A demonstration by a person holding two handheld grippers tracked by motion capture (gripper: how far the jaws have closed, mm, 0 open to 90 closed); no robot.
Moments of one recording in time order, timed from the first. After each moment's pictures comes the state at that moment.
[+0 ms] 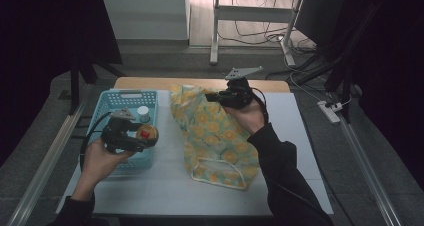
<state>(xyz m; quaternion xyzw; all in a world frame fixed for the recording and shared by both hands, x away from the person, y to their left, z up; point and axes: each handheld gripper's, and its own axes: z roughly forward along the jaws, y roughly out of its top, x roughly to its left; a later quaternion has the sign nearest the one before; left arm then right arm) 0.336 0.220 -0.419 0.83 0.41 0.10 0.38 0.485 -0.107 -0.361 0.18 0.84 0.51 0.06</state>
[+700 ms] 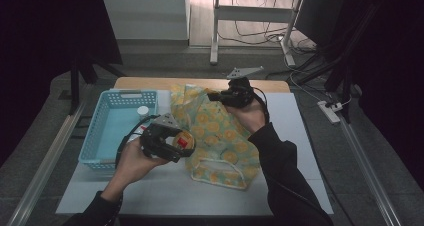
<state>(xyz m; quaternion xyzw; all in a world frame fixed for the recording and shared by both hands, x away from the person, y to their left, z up) 0.344 0.121 -0.406 0.87 0.31 0.06 0.39 0.492 -0.112 -0.366 0.19 0.84 0.50 0.06</state>
